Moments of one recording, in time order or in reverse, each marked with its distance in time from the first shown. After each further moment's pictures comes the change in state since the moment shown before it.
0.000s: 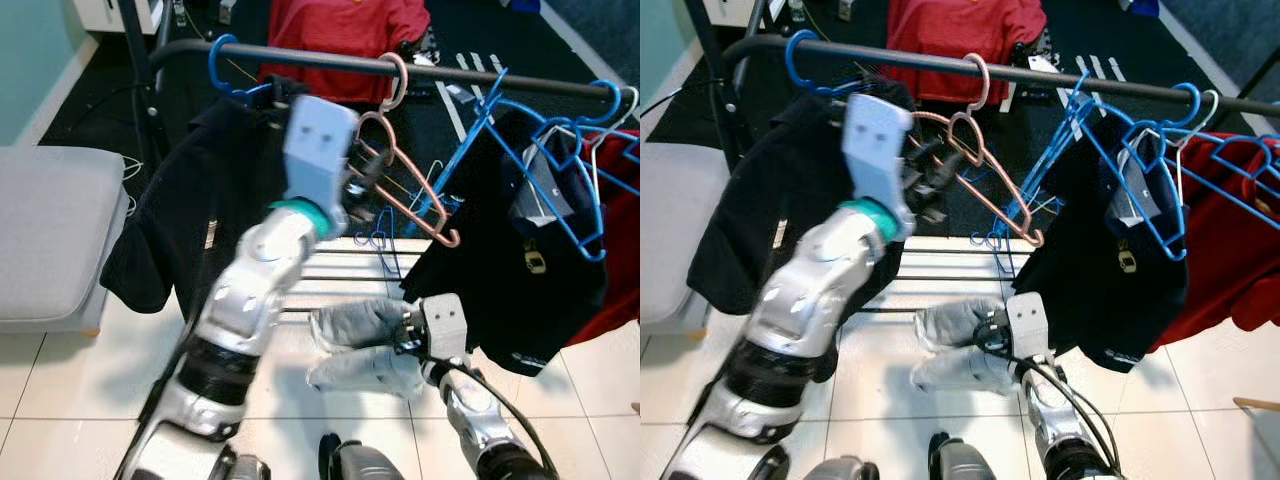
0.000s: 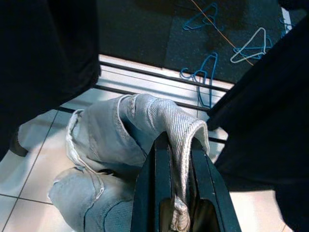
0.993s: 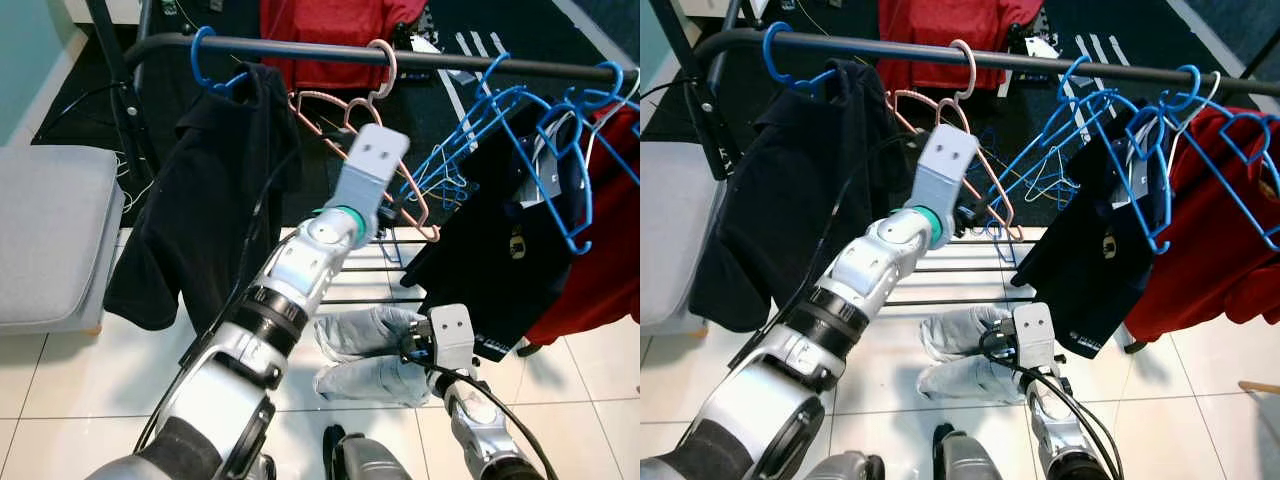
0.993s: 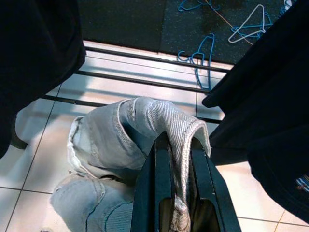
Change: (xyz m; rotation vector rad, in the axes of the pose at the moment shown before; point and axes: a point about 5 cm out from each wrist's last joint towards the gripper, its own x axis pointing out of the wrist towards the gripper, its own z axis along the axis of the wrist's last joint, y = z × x) left arm 0.035 0.014 -0.065 -0.065 0.391 0.173; right arm -0.010 0.000 -0.012 0.022 0.023 -0.032
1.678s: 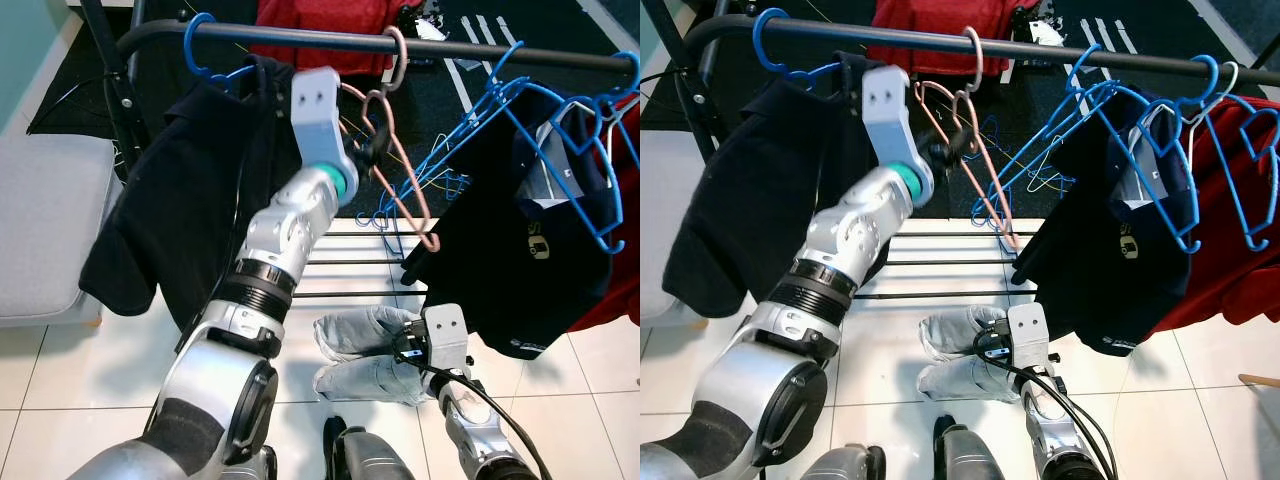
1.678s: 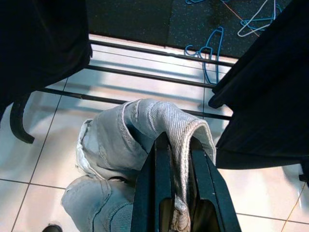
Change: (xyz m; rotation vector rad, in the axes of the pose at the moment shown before) left arm -0.011 0.016 0.074 -0.302 -0.358 -0.048; right arm 0.001 0.007 0.002 0.004 -0.008 0.015
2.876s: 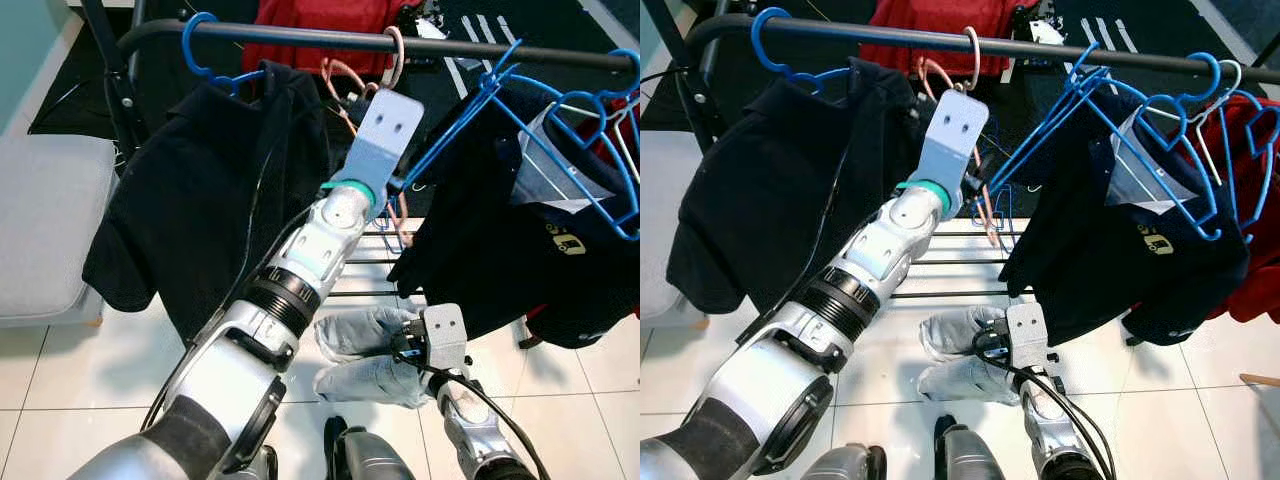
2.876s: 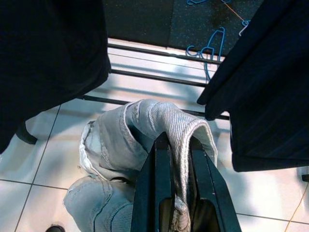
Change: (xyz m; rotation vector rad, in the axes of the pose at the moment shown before) left arm 0.000 -0.013 -0.051 0.508 0.153 0.095; right arm 0.001 0.003 0.001 0.005 -0.002 0.001
